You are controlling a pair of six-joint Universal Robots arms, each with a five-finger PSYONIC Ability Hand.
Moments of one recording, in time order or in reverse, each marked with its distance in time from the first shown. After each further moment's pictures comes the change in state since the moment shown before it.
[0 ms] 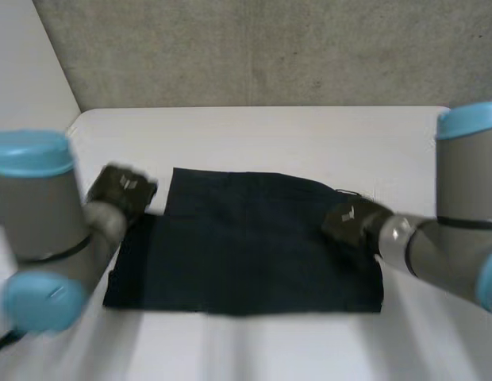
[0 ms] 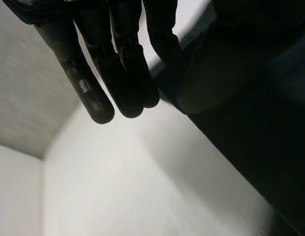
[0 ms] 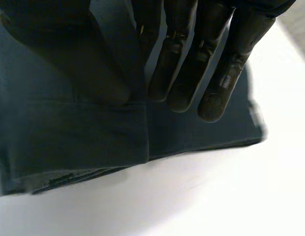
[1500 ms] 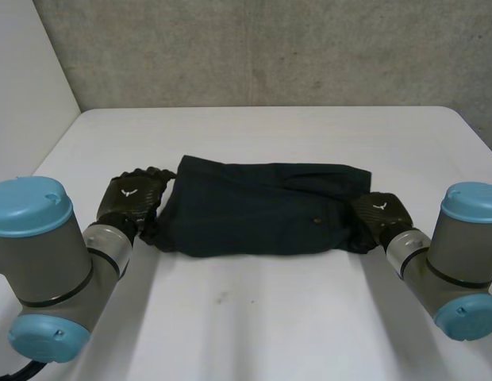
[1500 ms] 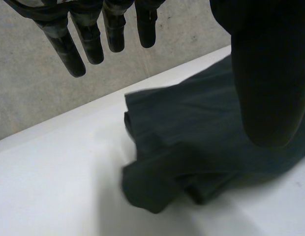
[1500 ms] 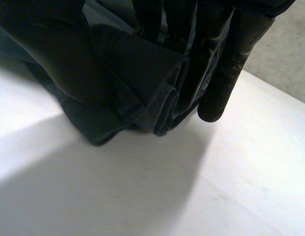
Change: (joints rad) left arm 0.024 0.053 -0.250 0.295 0.114 -0.520; right arm -0.141 0.143 0.280 -0.754 0.048 0.465; left_hand -0.943 -0.998 -0.978 -0.996 -0.936; right_hand -0.076 -0.027 -0.068 -0.013 -0.093
